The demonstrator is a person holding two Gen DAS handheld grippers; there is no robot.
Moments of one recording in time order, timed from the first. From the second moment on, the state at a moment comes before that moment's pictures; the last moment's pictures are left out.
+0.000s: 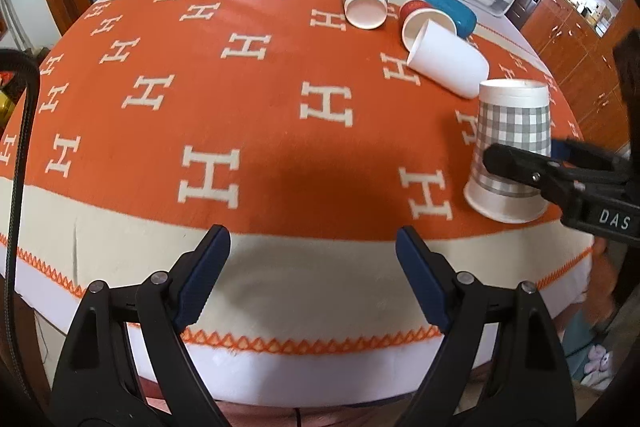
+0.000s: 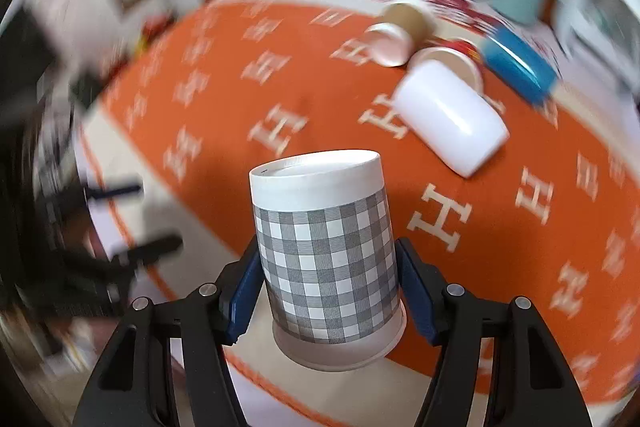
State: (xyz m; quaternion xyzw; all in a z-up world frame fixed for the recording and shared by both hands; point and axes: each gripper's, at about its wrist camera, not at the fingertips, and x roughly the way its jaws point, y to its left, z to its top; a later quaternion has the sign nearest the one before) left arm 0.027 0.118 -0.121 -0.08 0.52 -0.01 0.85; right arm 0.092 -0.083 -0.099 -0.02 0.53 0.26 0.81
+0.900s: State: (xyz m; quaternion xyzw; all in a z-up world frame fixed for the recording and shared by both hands) left arm 0.033 0.100 -0.125 -0.06 0.51 0.01 0.86; right arm 0.030 -0.090 -0.143 -0.02 0.43 0.23 0.87
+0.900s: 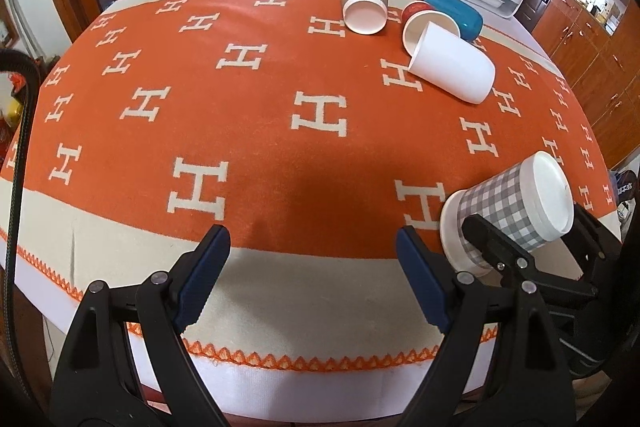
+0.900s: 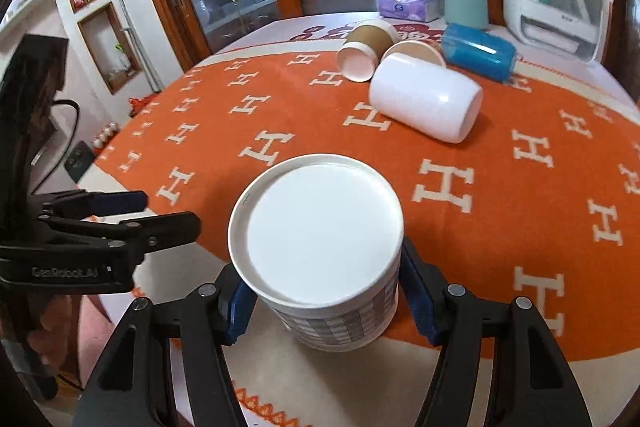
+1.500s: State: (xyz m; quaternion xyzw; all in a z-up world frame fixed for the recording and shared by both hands) left arm 0.030 0.089 -0.118 -0.05 0.50 0.00 0.86; right arm 0.018 -0.094 -0.133 -0.04 0.43 0.23 0.87
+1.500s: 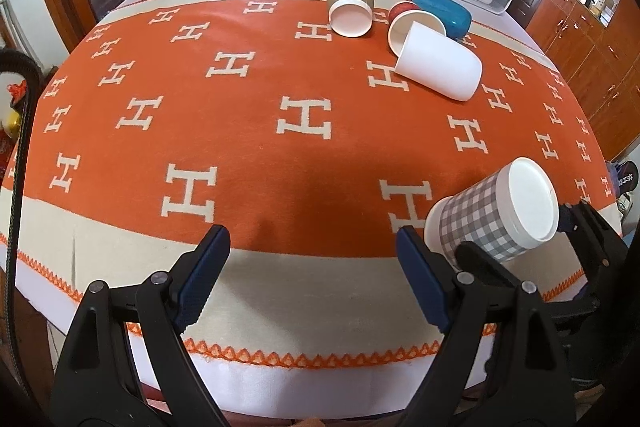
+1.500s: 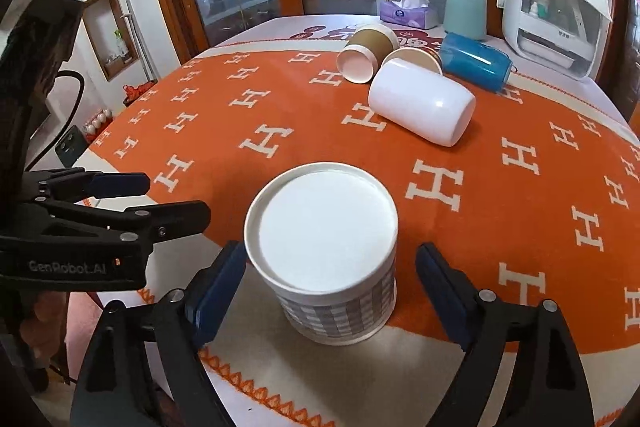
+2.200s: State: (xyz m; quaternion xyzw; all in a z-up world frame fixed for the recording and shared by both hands) left arm 0.005 0.069 -0.059 -0.03 0.46 0.00 0.89; right arm -0.020 -0.165 -0.035 0.06 0.41 0.17 0.89
